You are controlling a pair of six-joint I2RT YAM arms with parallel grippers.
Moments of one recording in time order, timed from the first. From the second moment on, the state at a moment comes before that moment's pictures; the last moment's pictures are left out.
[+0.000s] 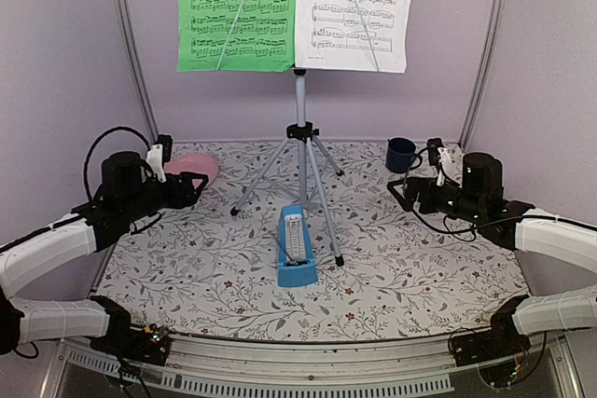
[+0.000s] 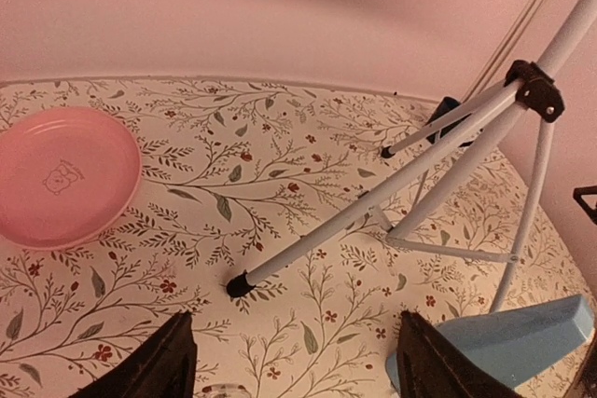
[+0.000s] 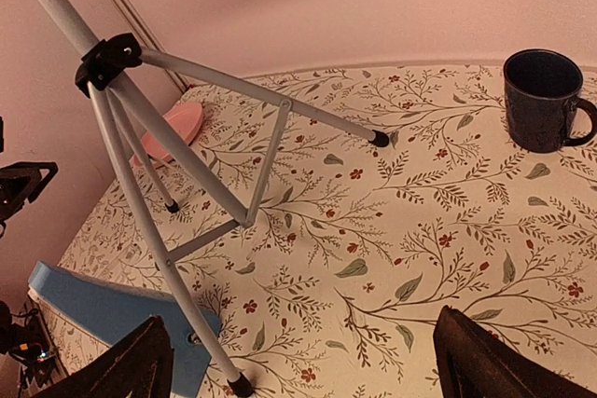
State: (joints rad) left arm -0.37 0.99 0.58 0.08 0.11 -0.33; right arm 0.49 1.09 0.60 0.15 -0.17 0.37
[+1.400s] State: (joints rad) left arm -0.30 1.32 0.51 0.22 0.25 -0.46; right arm 0.36 1.46 0.46 0.55 -0.38 0.61
